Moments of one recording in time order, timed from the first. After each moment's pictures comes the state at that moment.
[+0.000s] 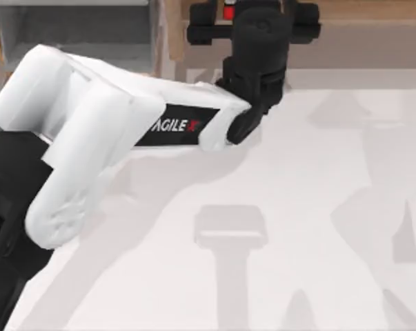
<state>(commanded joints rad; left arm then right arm) -0.71 2.41 1.67 0.74 -0.66 0.01 0.00 0.00 0.00 0.00 0.00 0.00</state>
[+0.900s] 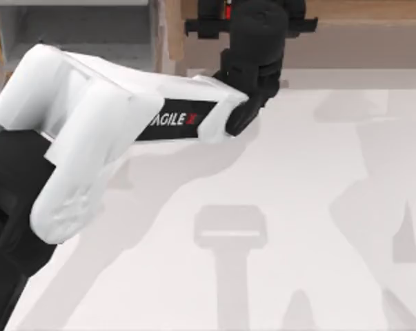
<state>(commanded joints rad) -0.69 2.43 1.73 0.72 -0.65 0.01 0.00 0.00 0.00 0.00 0.00 0.00</state>
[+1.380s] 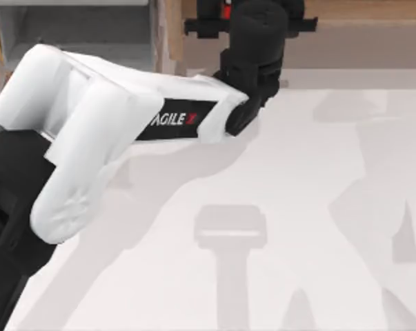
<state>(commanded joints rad) -0.69 2.43 1.73 0.72 -0.65 0.01 0.00 0.00 0.00 0.00 0.00 0.00</state>
